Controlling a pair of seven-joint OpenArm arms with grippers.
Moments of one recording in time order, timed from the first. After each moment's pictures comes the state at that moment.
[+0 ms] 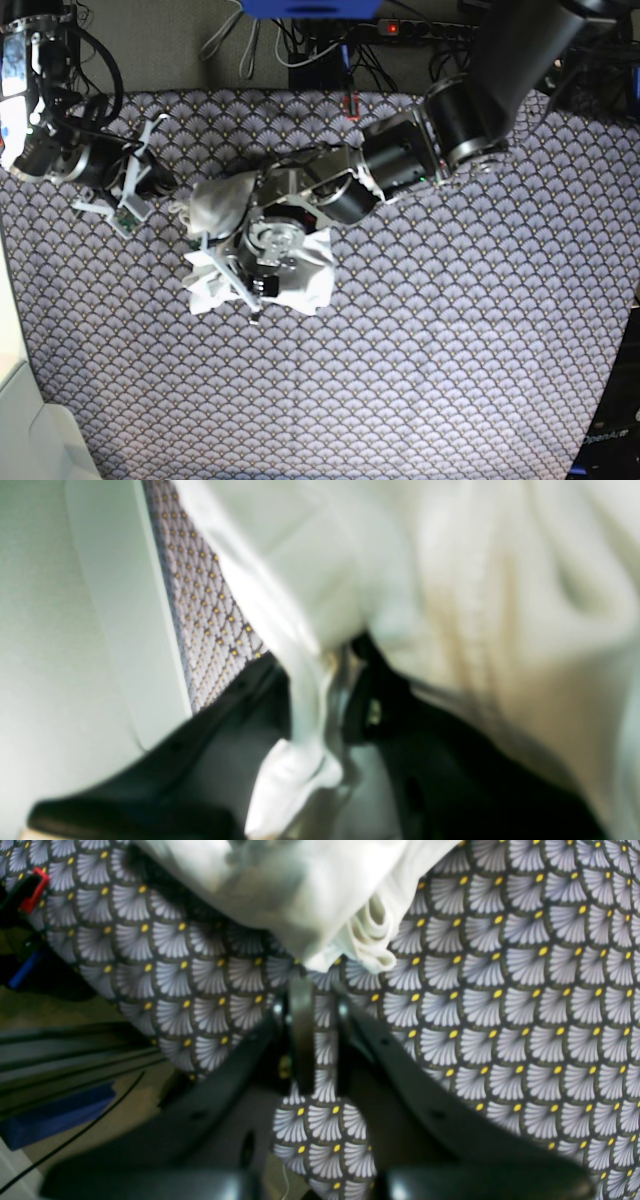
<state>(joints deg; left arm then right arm) -35.9 4.1 74.9 51.7 20.8 -5.2 33.7 -14.2 27.0 8.1 110.6 34.5 39.7 -60.0</state>
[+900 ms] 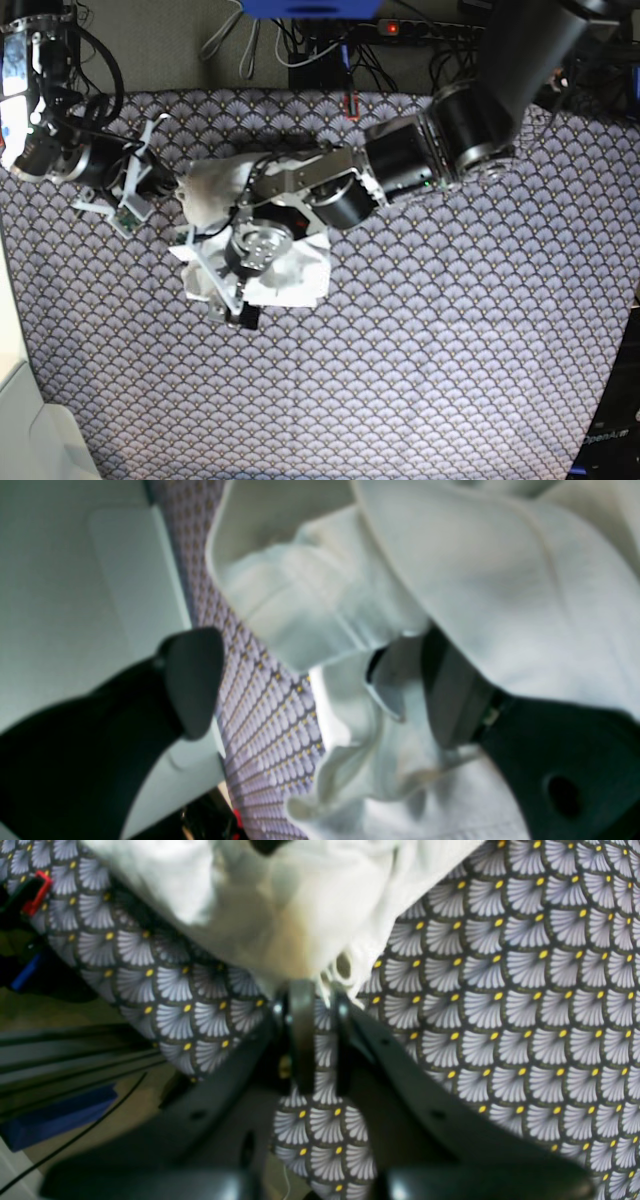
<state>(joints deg) -37.1 2.9 74.0 61.3 22.1 -11.9 38.4 -14.2 26.8 8.1 110.6 34.5 39.7 -59.7</state>
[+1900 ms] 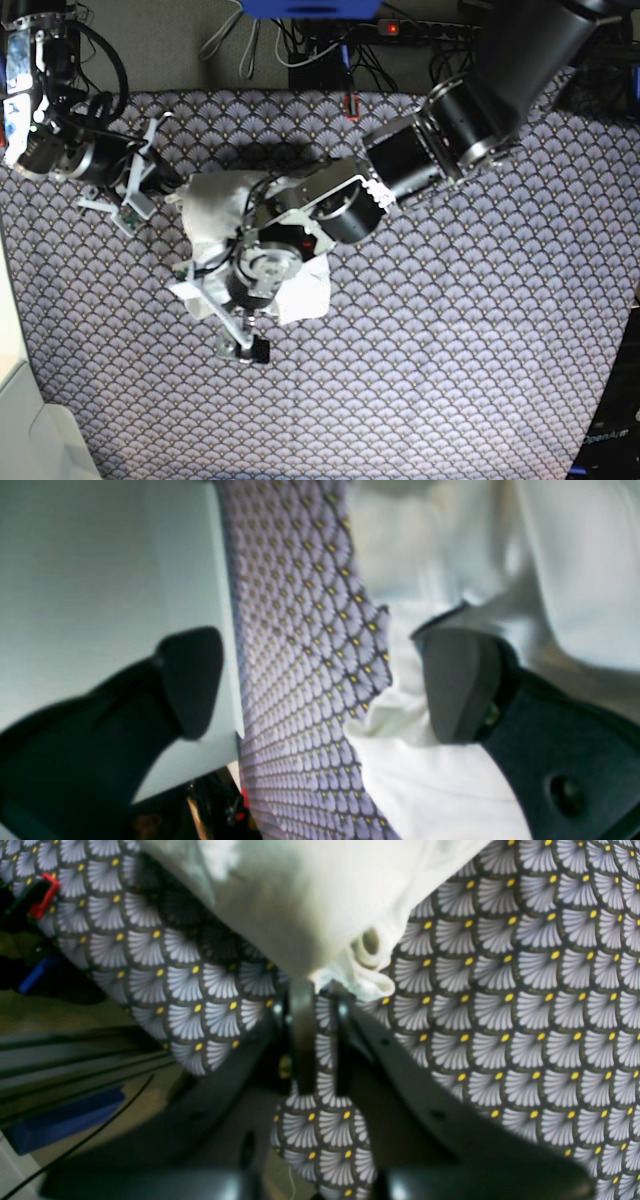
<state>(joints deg) -35.7 3.1 63.6 64.8 29.9 -12.5 38.0 -14.4 25.9 7.9 110.6 34.5 39.7 -59.9</state>
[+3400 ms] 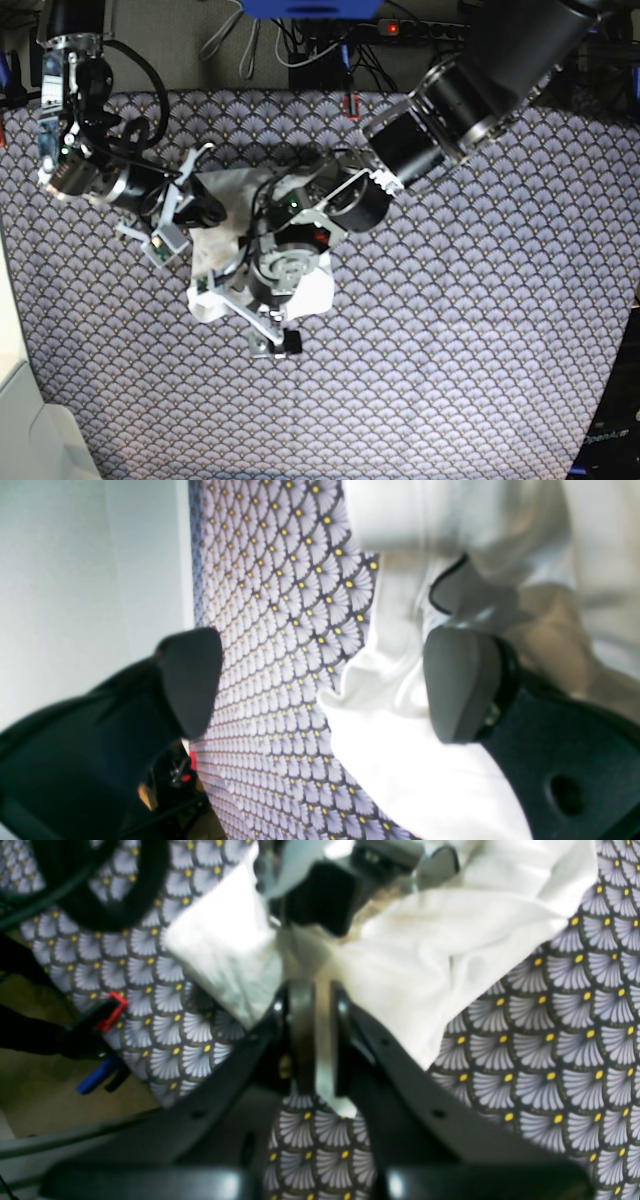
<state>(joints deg) -31.1 3.2 54.9 64.9 29.8 -12.5 41.1 -7.2 17.2 5.0 106.3 34.3 39.7 -57.3</state>
